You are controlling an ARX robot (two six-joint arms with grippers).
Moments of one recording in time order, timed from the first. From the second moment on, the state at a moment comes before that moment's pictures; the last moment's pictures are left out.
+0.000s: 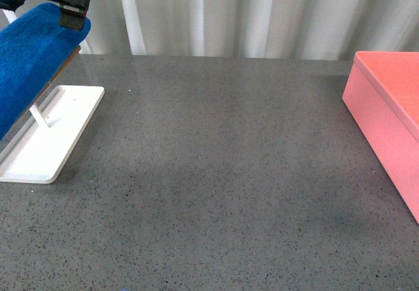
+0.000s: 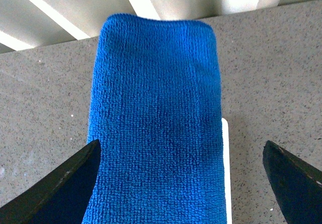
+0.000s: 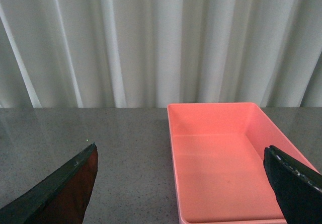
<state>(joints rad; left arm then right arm) -0.01 2.10 1.55 -0.11 -0.24 0.20 0.00 0.00 0.02 0.00 0.00 0.00</state>
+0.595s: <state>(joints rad) 0.02 2.18 1.53 -0.06 -0.28 0.23 0.00 0.00 0.02 0.00 0.00 0.00</state>
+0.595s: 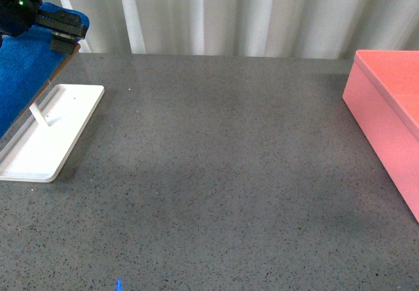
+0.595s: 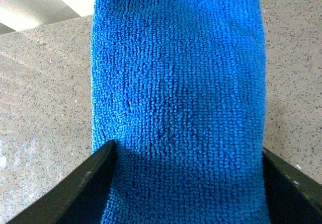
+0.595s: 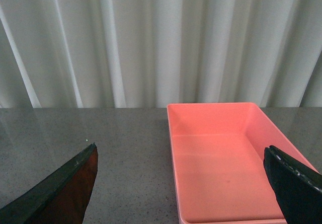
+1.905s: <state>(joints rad) -0.09 1.80 1.44 0.02 -0.27 0.30 0.00 0.00 0.02 0.00 0.00 0.00</state>
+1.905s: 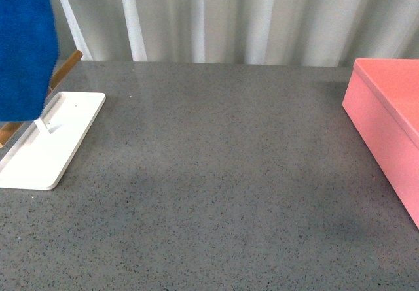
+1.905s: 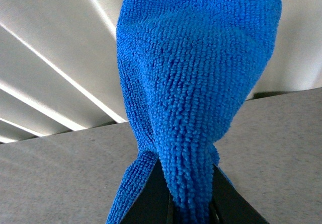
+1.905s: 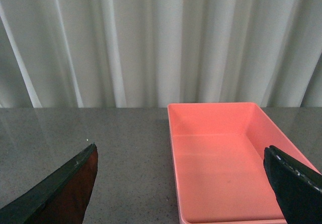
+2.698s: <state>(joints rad) -0.47 1.84 1.22 0.15 -0.27 -0.03 0.00 0.00 0.02 0.00 0.00 0.00</state>
